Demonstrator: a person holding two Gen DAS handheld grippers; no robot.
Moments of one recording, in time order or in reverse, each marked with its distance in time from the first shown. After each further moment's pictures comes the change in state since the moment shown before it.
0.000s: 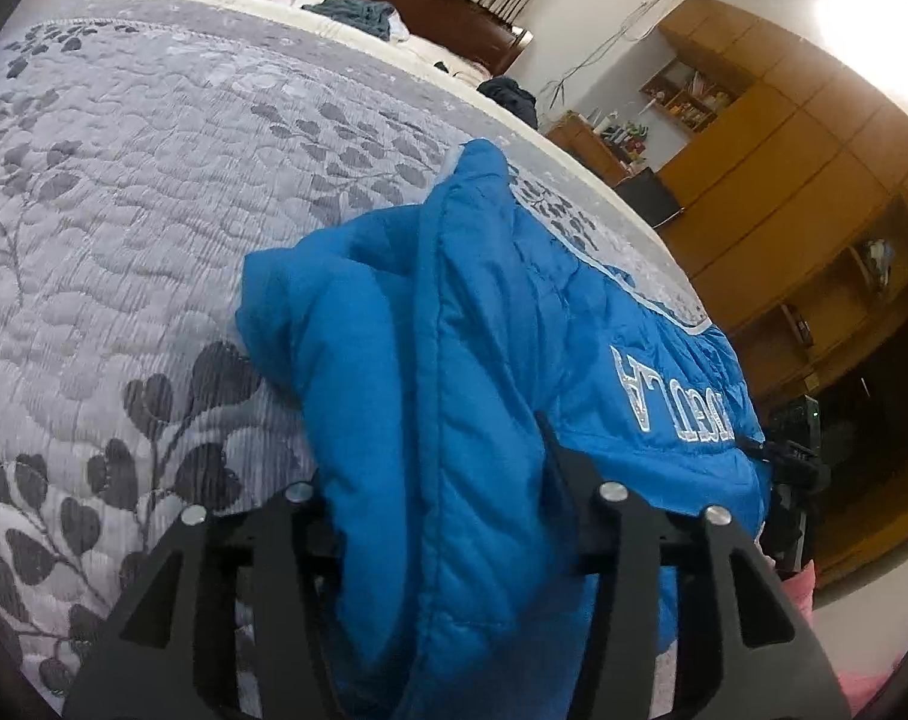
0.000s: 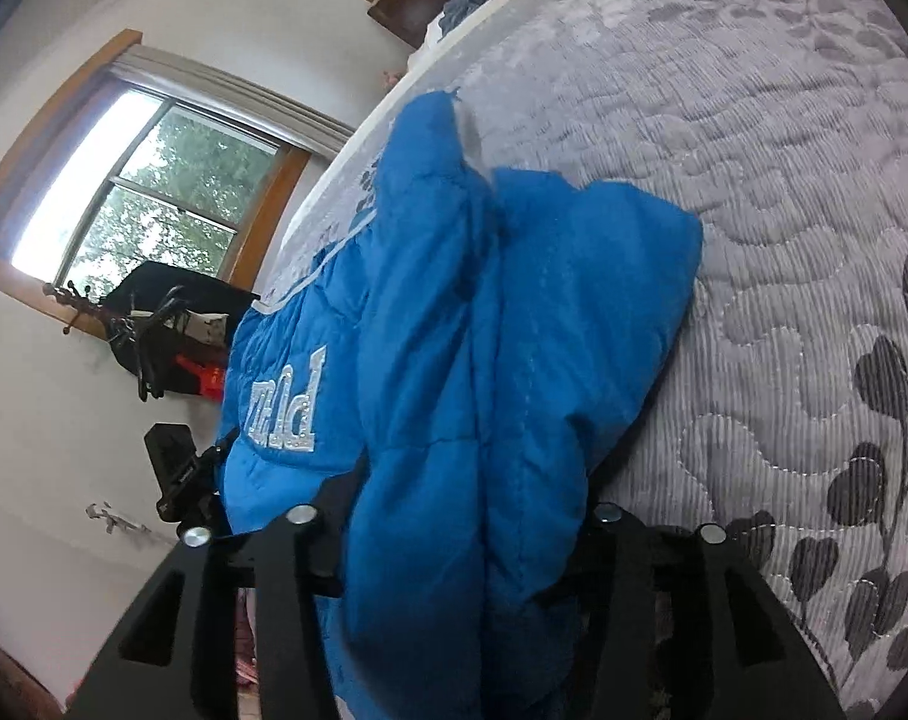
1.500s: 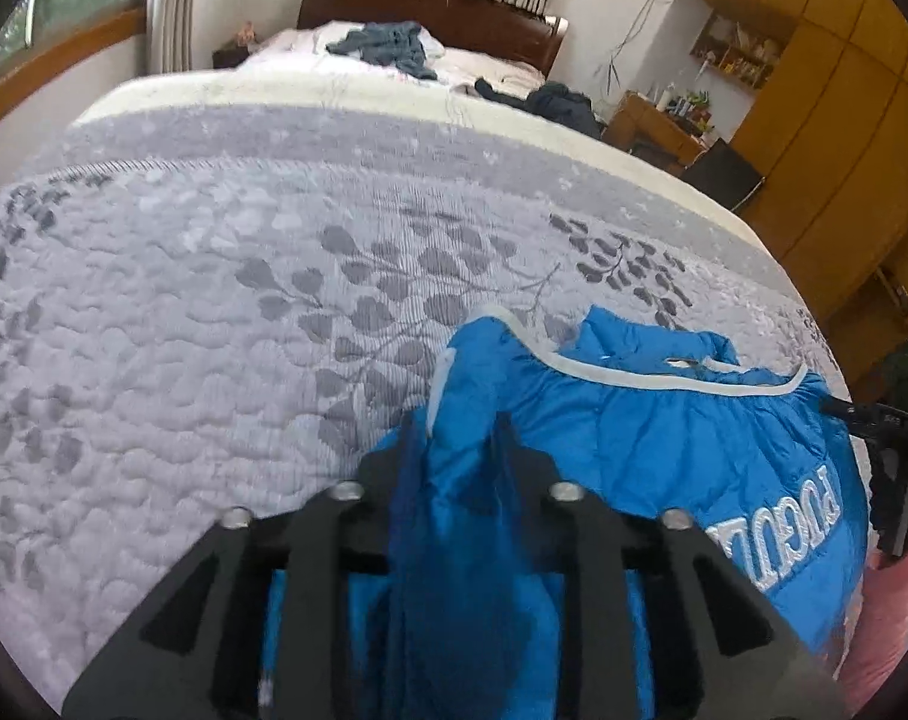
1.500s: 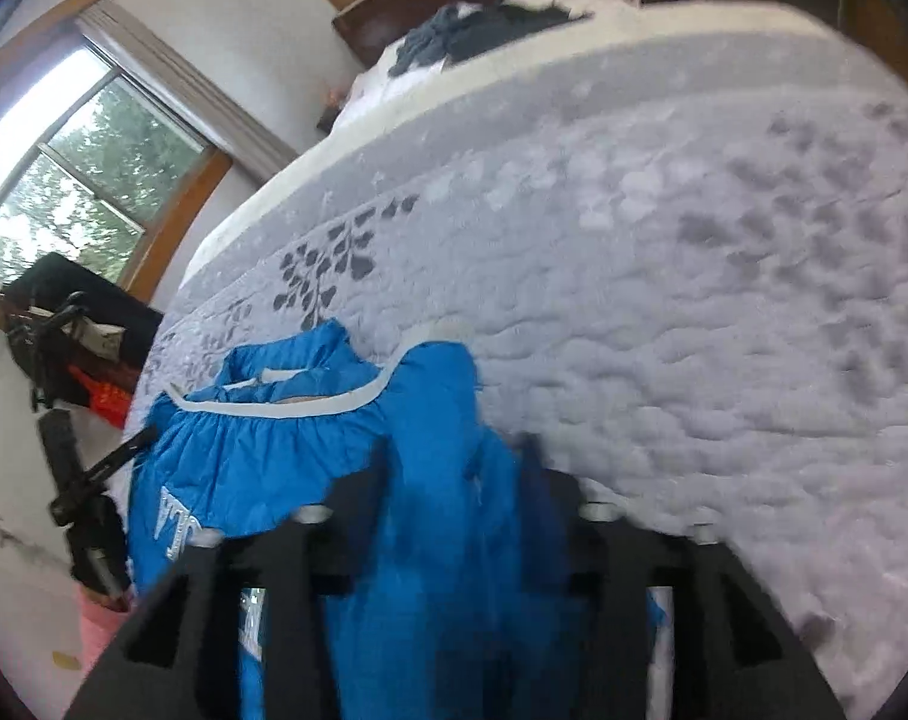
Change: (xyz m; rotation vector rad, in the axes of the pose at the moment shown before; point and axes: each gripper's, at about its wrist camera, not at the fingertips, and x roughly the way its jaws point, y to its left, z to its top) left arm 0.028 -0.036 0.093 0.150 -0.034 0.288; right arm 0.004 0.042 0.099 -0.122 -0.096 -0.314
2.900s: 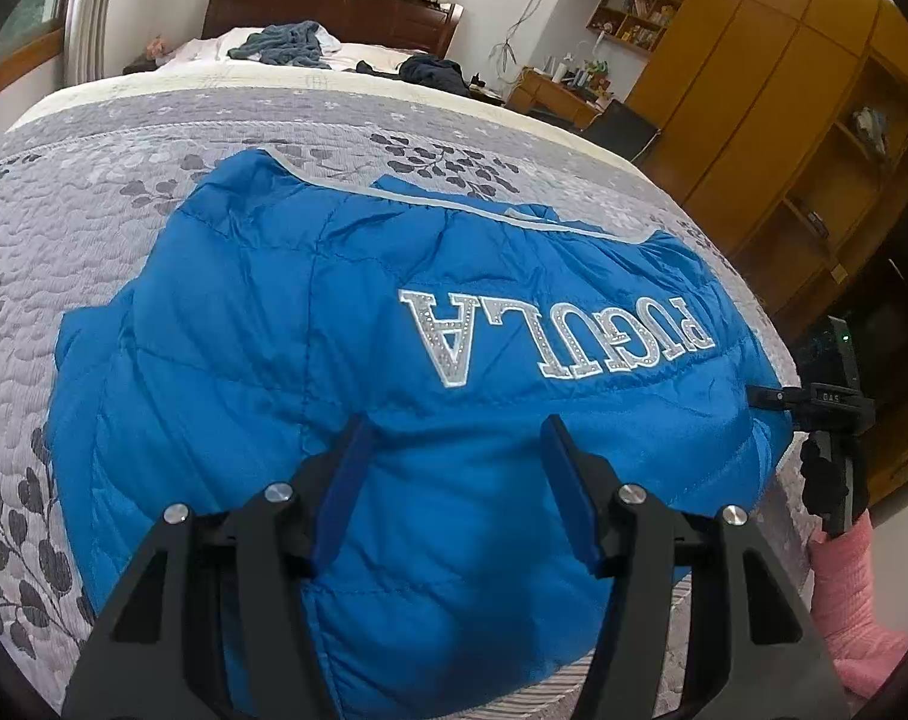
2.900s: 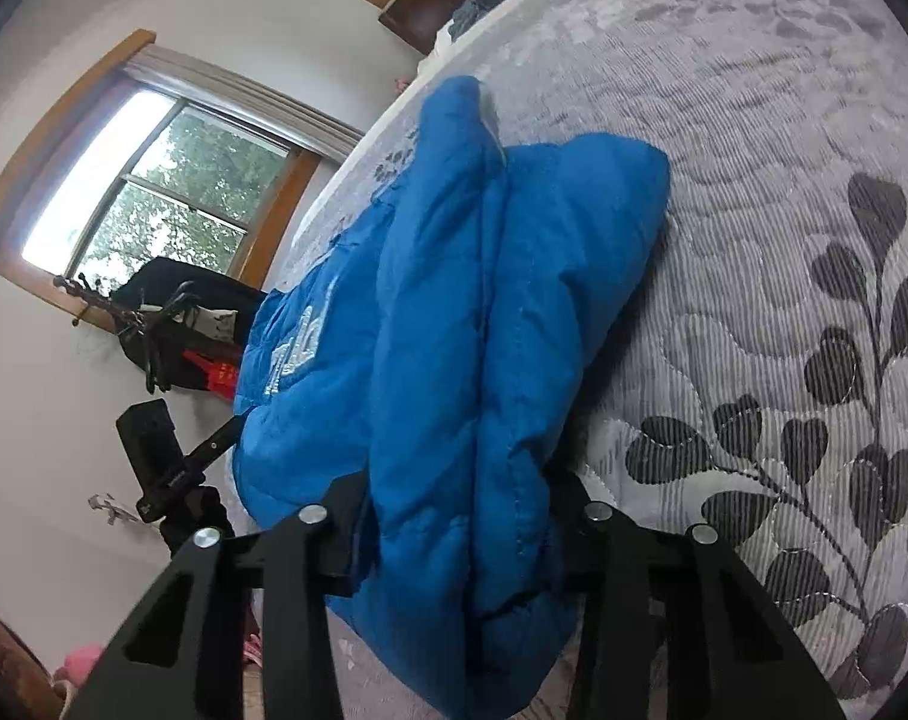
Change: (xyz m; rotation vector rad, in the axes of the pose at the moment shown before) left arm -0.029 -0.077 -0.107 0.127 0.031 -0.196; right arm -0.021 -0.037 -0.134 0.127 0.073 0.345
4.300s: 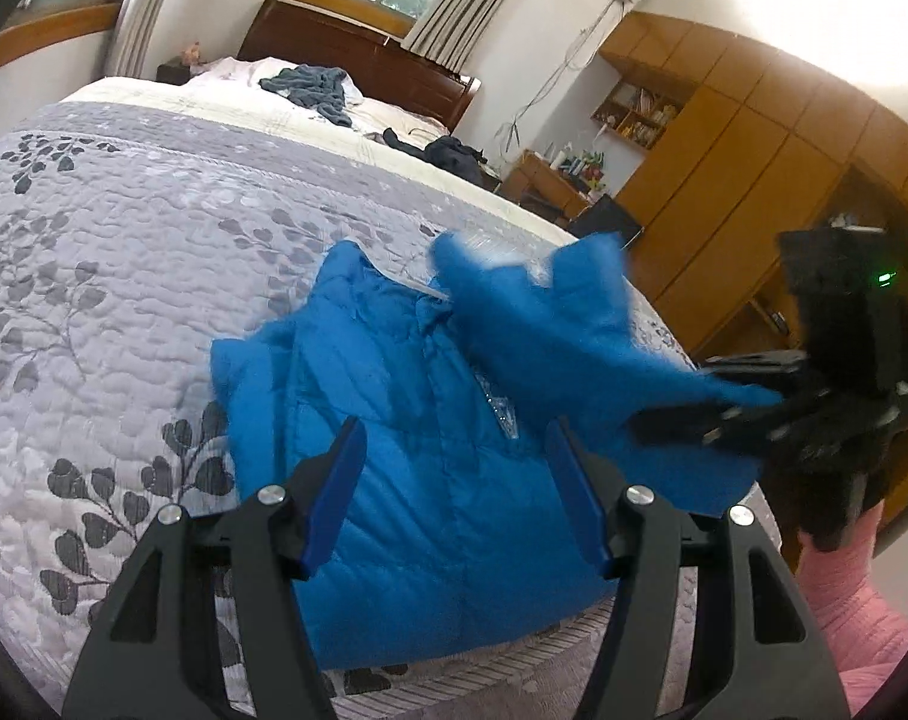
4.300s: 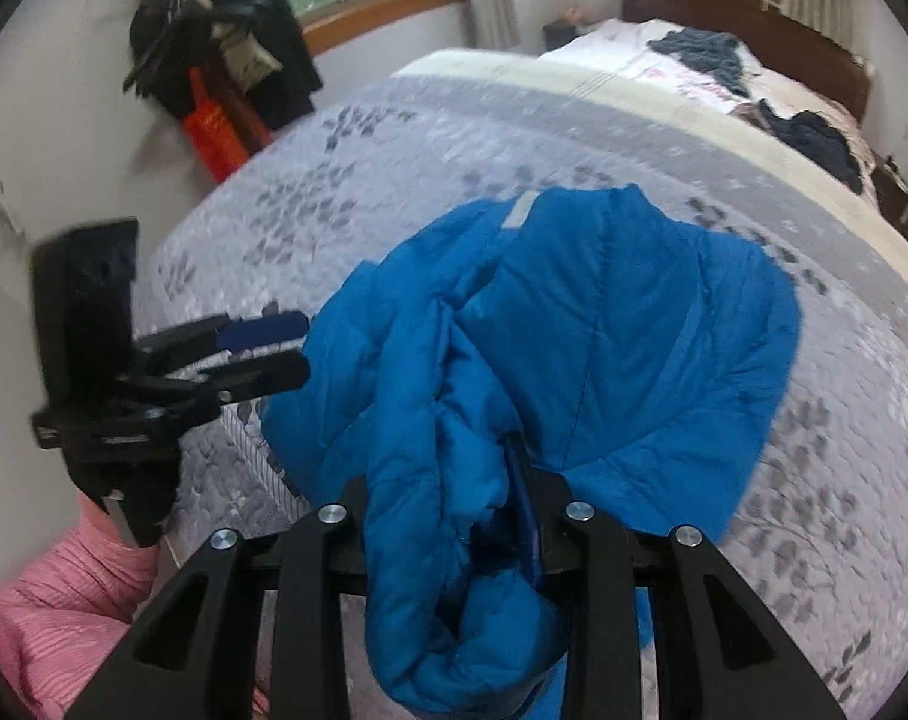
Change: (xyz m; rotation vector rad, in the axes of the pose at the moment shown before) left arm -0.089 0.063 -0.002 -0.140 -0.182 -0.105; right arm 0.175 0.331 -0.018 -0.731 0.287 -0.371
